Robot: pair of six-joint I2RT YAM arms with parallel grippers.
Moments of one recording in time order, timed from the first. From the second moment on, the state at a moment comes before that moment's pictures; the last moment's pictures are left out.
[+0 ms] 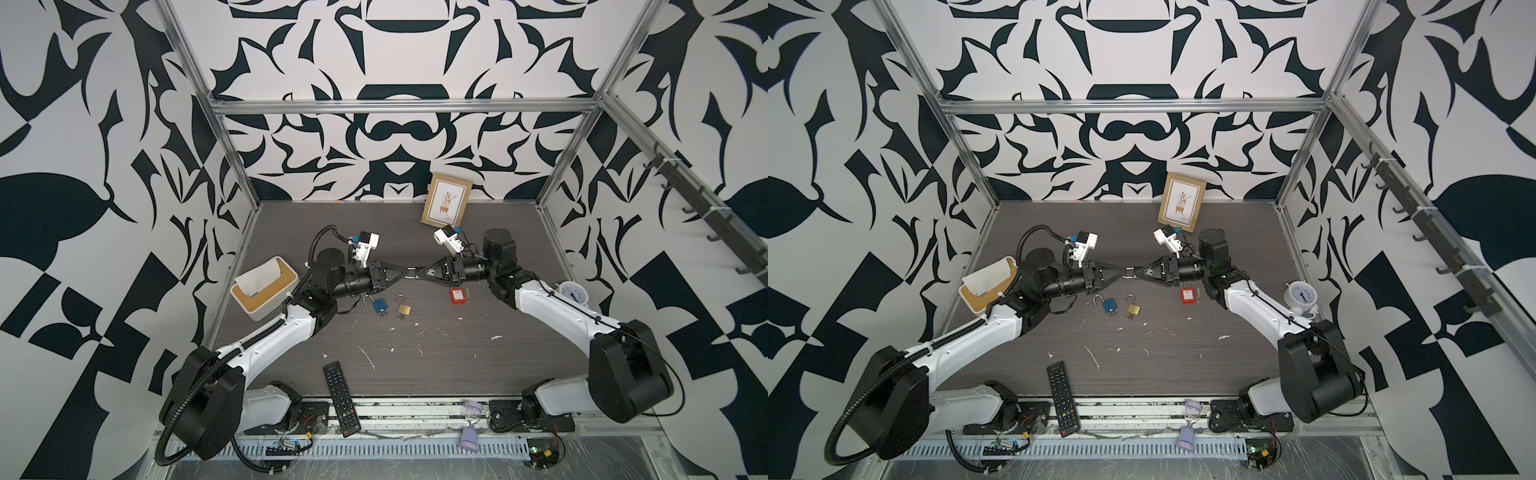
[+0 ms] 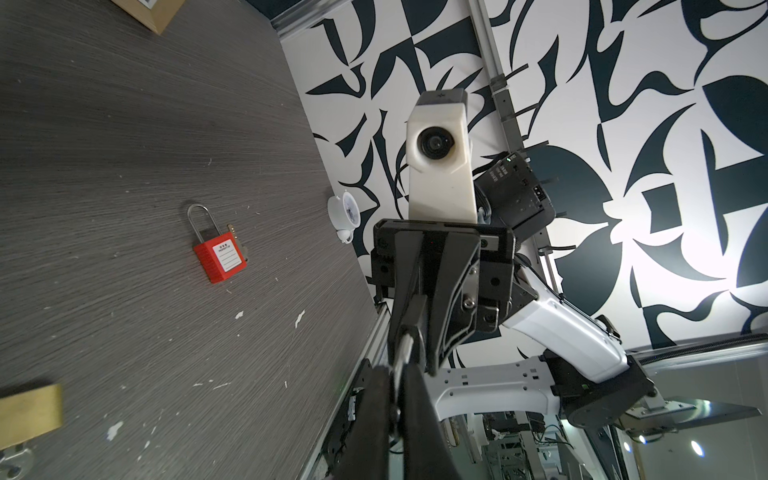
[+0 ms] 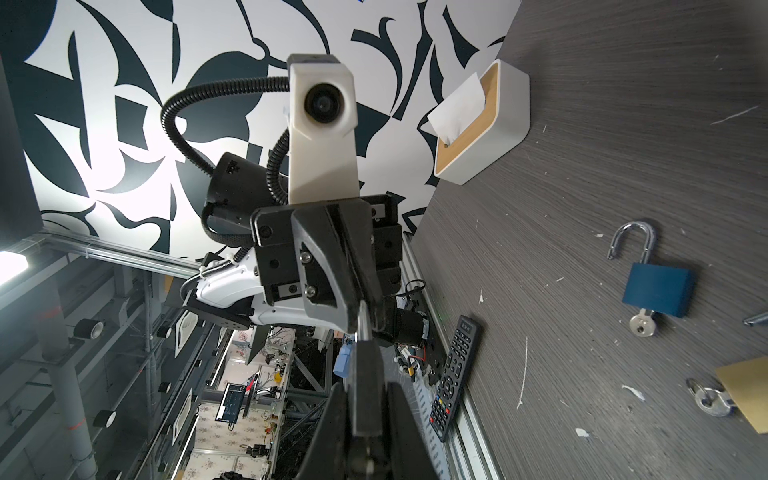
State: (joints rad) left arm -0.57 1.26 0.71 0.45 0.75 -1.08; right arm 0.37 1.40 0.86 0.28 -1.26 0.94
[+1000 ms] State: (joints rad) left arm -0.58 1.30 0.72 0.46 0.70 -1.07; right arm 0.38 1.44 0.86 0.34 -1.21 0.98
